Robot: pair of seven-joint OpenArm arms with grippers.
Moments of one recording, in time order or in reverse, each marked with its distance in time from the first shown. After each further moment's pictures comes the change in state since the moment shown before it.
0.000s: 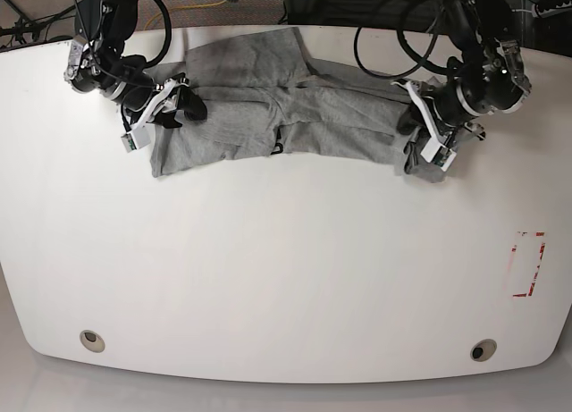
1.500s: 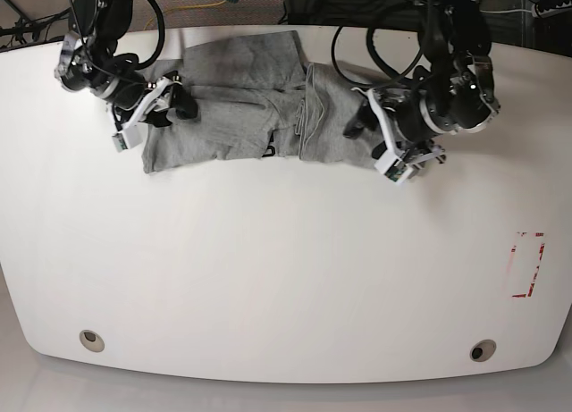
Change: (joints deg) left arm -4.0 1.7 12.2 1.3 1.1 1.4 0.1; right arm -0.9 0.0 4.1 6.8 2.3 -0.7 -5.5
